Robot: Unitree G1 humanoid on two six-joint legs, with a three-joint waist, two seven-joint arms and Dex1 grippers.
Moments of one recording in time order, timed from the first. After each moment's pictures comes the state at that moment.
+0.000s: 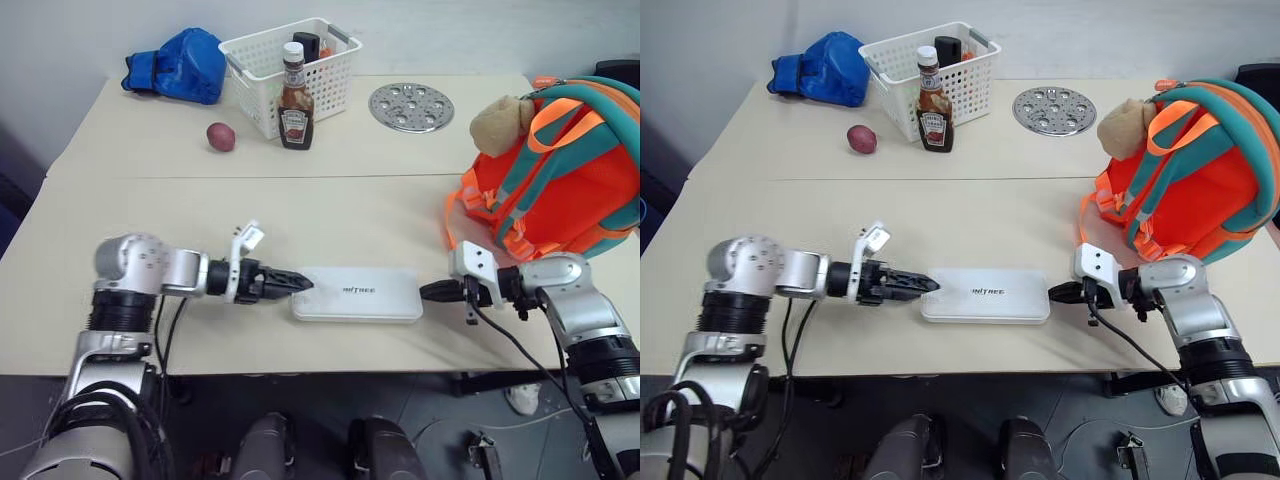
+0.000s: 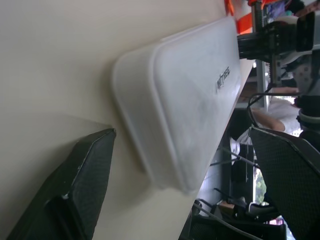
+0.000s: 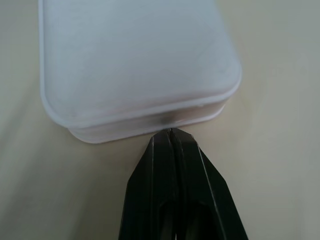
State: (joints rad) left arm -0.81 0.51 0.02 0.29 -0.90 1.59 -0.52; right arm -0.53 -0.77 0.13 0.35 0.15 0.06 1.35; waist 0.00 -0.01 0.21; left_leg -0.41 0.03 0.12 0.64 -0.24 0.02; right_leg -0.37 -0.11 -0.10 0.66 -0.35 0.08
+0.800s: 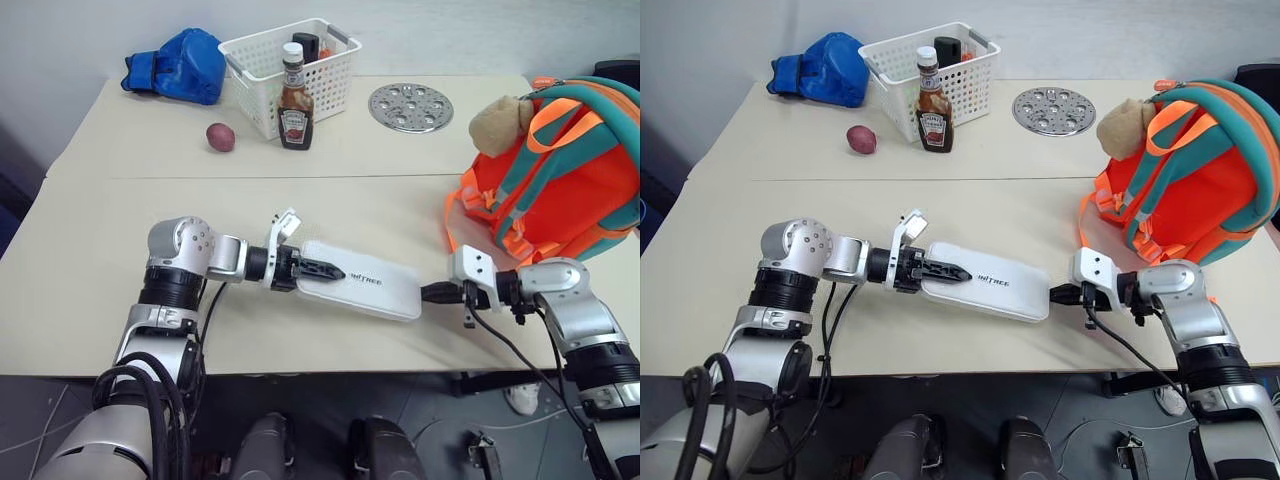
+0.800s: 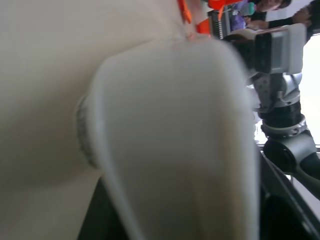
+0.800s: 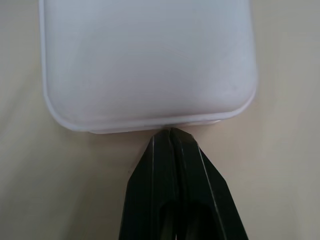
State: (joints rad) left arm -0.93 0.36 0.03 0.44 -0.77 1.57 -0.65; right arm -0.48 -0.76 0.11 0.32 0.15 0.03 1.32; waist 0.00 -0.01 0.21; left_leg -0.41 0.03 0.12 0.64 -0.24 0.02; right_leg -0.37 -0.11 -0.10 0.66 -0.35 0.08
